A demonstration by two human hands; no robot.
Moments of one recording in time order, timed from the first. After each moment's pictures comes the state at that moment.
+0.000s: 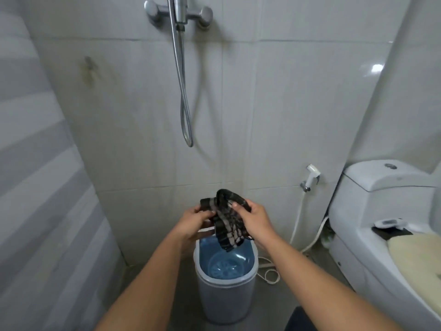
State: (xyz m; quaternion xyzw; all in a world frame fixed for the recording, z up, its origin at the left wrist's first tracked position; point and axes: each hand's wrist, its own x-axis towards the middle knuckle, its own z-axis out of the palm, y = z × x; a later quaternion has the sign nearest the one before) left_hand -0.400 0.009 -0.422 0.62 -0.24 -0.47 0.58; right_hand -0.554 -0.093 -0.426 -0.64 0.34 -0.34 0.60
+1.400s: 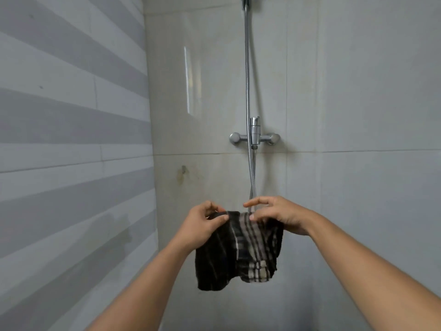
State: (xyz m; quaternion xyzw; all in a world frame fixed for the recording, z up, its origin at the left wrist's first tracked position) left_hand -0.278 0.089 -0.179 0.67 -0.47 -0.03 0.57; right_hand -0.437 -0.099 -0.142 -0.83 0.13 -0.14 0.52
